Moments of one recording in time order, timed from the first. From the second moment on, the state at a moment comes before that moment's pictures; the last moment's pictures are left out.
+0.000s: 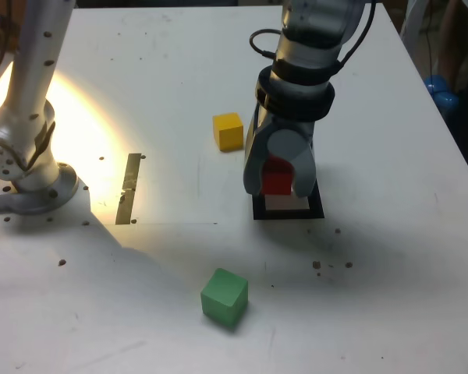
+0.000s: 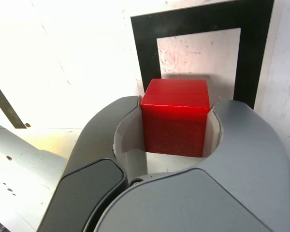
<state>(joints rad) -0.11 2.07 -1.57 1.24 -0.02 -0.03</state>
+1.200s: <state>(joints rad) -0.09 2.08 -1.50 1.15 -0.02 0.00</state>
